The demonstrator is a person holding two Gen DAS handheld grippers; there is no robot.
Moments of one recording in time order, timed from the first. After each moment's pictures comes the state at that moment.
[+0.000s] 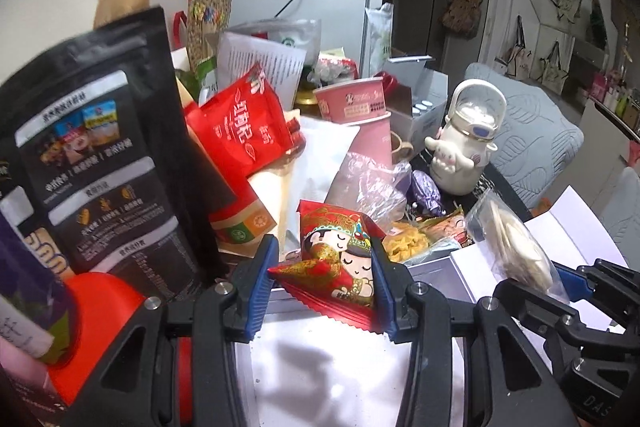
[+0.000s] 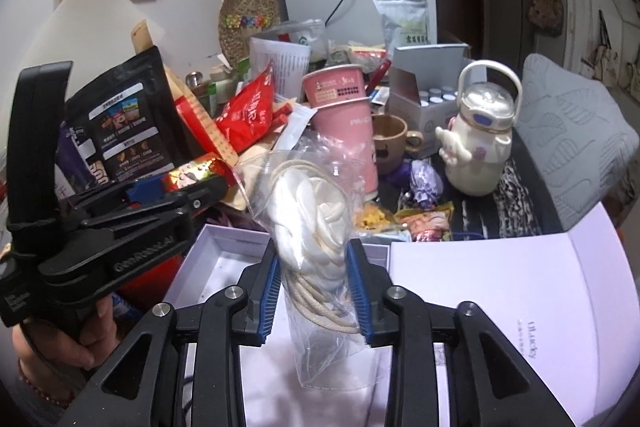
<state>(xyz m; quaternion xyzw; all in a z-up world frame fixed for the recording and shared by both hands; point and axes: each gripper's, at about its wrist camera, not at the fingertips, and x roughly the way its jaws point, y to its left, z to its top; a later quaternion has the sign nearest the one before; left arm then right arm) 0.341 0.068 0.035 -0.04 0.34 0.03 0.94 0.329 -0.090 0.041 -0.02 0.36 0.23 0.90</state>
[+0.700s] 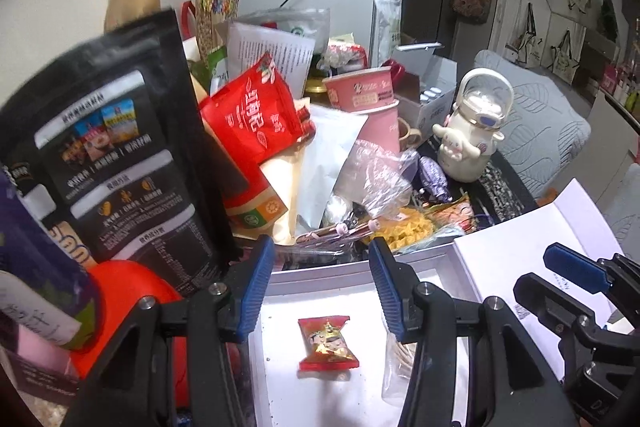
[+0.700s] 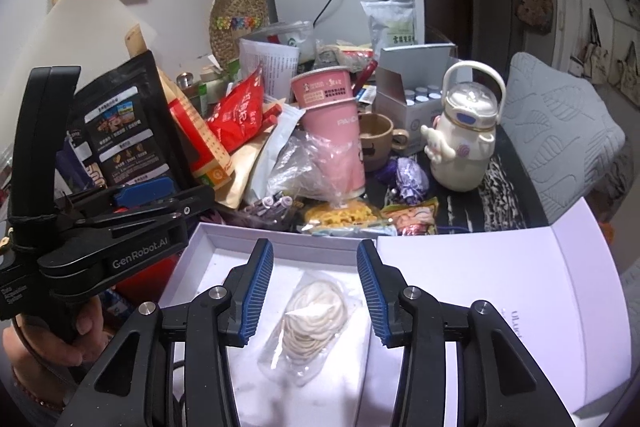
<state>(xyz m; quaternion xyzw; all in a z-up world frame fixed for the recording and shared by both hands) 0.332 0.067 0.049 -0.04 0.36 0.05 0.93 0.318 -0.096 0.054 -0.03 0.36 0.21 0.91</state>
